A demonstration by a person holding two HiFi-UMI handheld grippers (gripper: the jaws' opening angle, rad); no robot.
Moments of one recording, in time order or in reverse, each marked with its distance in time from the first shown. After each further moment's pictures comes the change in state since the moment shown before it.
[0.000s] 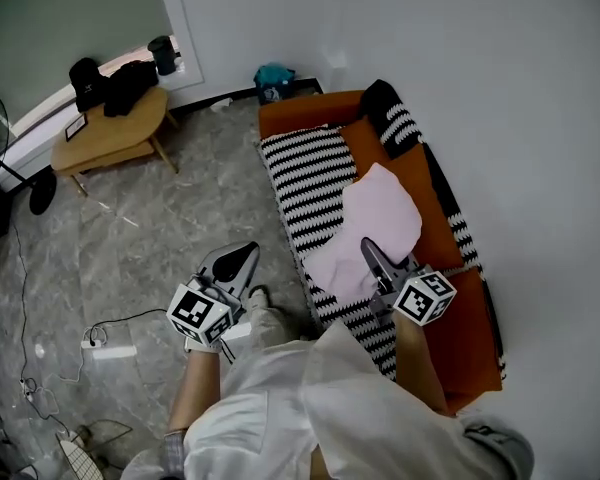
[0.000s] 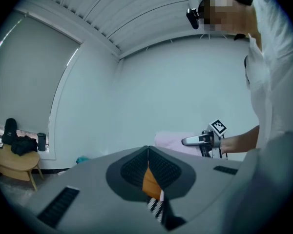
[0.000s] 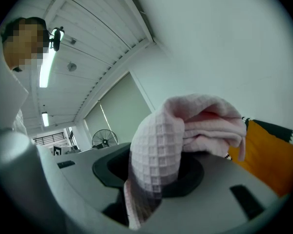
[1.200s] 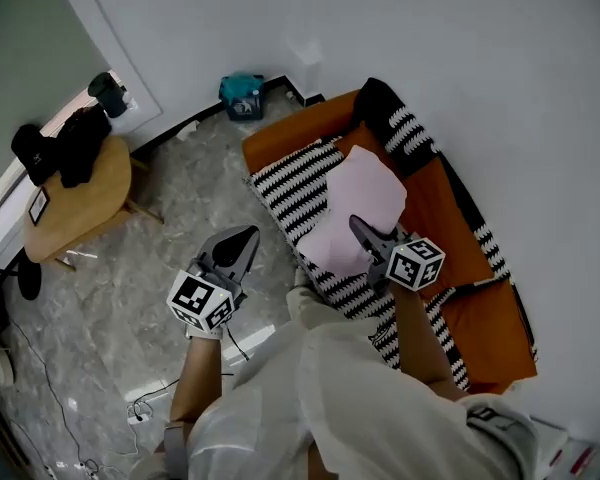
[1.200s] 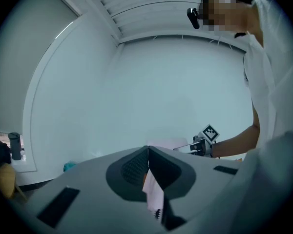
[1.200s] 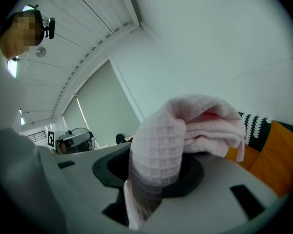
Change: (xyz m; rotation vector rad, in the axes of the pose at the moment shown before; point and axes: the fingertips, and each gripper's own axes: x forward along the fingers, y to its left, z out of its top) left arm 0.185 0.284 0.022 -0.009 0.072 -0.239; right arm 0.296 -0.121 0.023 0.027 0.055 -0.181
